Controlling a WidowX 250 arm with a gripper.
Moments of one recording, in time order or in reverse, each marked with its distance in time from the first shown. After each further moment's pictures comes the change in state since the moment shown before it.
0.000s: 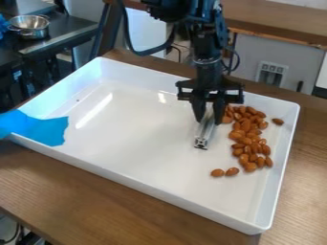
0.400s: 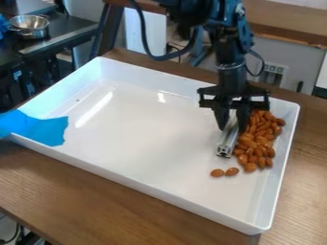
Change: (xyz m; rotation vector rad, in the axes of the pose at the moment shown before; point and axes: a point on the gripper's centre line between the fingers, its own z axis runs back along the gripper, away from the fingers) arm -0.006 -0.022 0.000 -0.044 0.007 -0.027
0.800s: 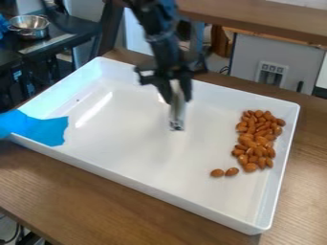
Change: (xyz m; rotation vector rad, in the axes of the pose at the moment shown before) arm -0.015 0.070 0.065 -0.032 -0.177 0.269
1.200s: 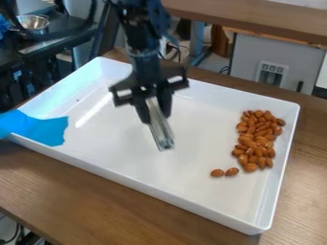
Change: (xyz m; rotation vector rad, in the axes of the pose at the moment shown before) arm -0.045 0.022 0.008 0.175 -0.012 0.359
